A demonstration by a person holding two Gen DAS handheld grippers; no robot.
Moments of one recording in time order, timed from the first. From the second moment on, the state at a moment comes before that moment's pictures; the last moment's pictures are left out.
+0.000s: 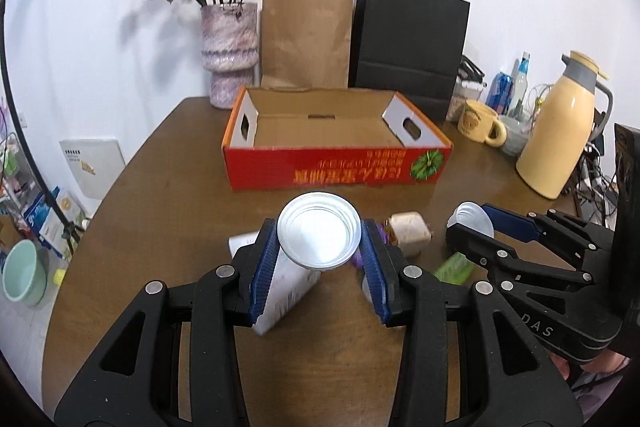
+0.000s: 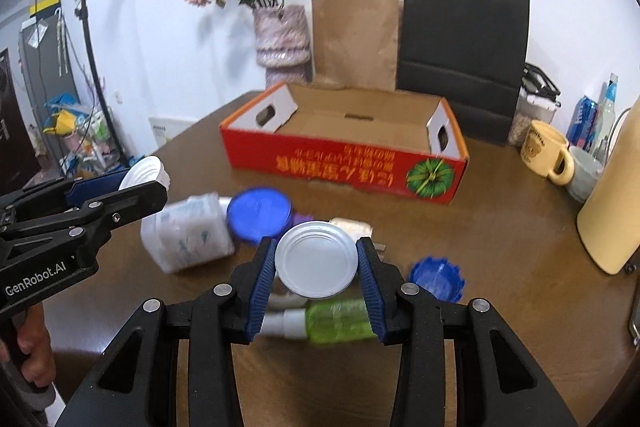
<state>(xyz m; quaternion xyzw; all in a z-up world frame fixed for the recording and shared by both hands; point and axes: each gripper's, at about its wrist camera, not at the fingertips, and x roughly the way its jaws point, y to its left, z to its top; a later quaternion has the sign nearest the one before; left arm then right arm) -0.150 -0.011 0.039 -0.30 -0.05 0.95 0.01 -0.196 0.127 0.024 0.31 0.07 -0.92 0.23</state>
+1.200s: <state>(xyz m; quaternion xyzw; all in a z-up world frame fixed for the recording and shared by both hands) -0.318 -0.031 0.064 -0.29 -0.08 0.95 -0.03 -0.365 0.110 0.065 0.29 0.04 -0.94 0.20</state>
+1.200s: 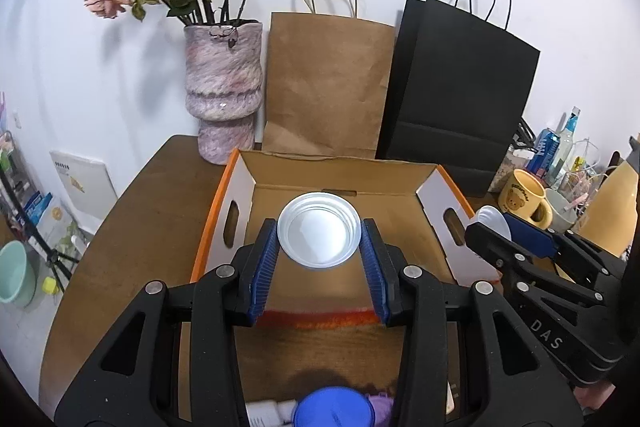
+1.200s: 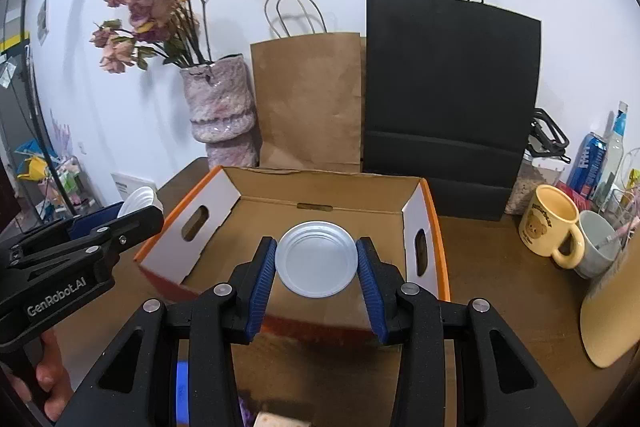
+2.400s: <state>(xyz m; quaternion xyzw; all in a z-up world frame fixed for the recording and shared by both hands) -0.376 -0.048 0.034 -0.35 -0.08 0.93 -0.06 -0.436 0.093 0.011 0.38 0.08 -0.91 0.17</state>
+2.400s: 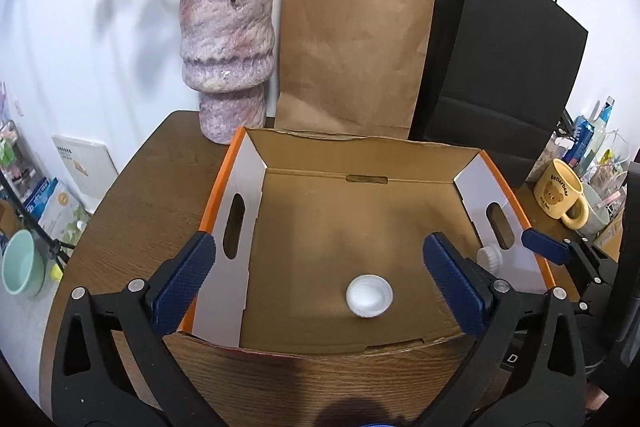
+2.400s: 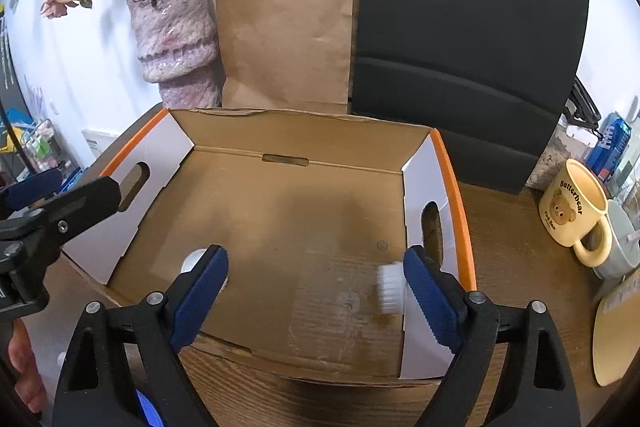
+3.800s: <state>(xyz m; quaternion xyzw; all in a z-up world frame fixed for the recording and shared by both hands) -0.265 -0.031 0.060 -0.29 -0.06 0.95 -0.03 -0.313 0.128 0.049 0.30 0.07 -0.93 0.20</state>
